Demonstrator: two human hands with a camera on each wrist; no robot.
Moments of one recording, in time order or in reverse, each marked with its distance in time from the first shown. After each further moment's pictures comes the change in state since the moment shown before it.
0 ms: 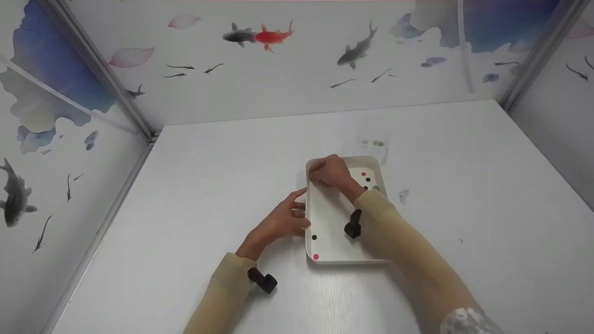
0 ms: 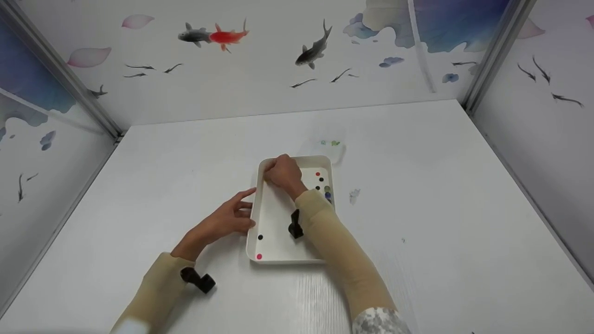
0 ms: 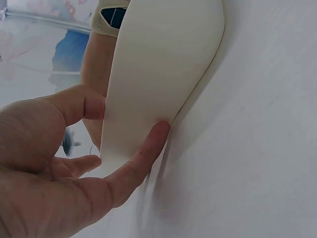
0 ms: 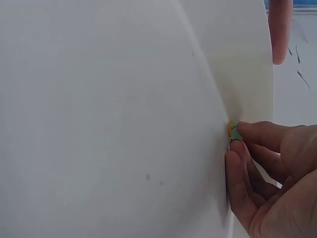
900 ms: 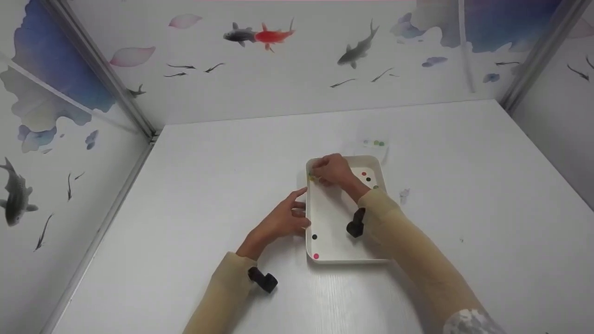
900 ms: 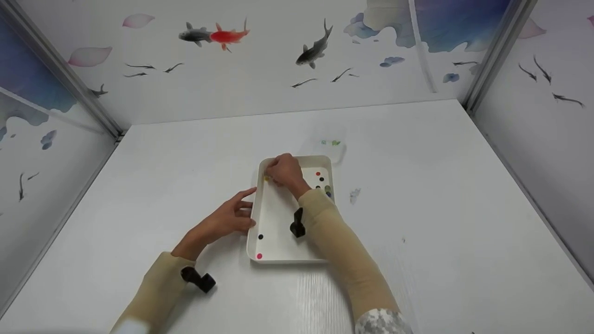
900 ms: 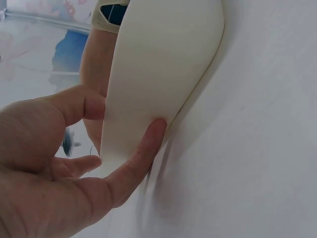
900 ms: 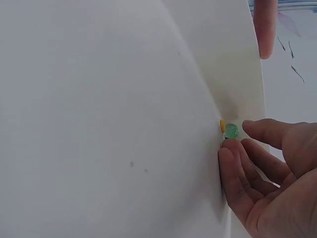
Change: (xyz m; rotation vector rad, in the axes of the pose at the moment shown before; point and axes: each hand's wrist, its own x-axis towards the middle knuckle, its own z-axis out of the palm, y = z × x) left_hand -0.002 0.005 0.001 0.061 0.022 -0.010; right_hand -0.002 -0.005 -0.007 0.083 -0.096 0.120
